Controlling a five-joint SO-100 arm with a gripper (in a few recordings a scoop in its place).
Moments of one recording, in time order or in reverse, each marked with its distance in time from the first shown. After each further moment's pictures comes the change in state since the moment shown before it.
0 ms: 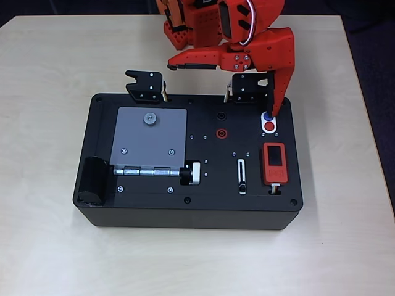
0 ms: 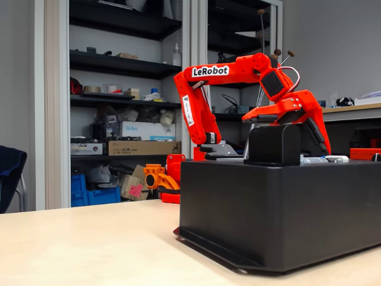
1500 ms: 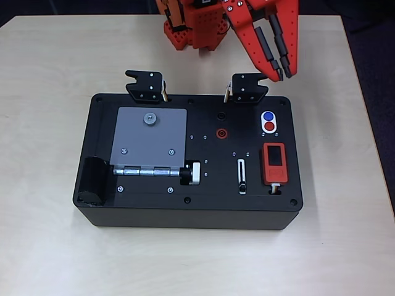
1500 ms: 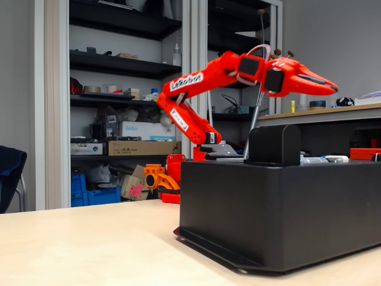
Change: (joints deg) arm 1.3 33.1 20.0 -29.8 0.5
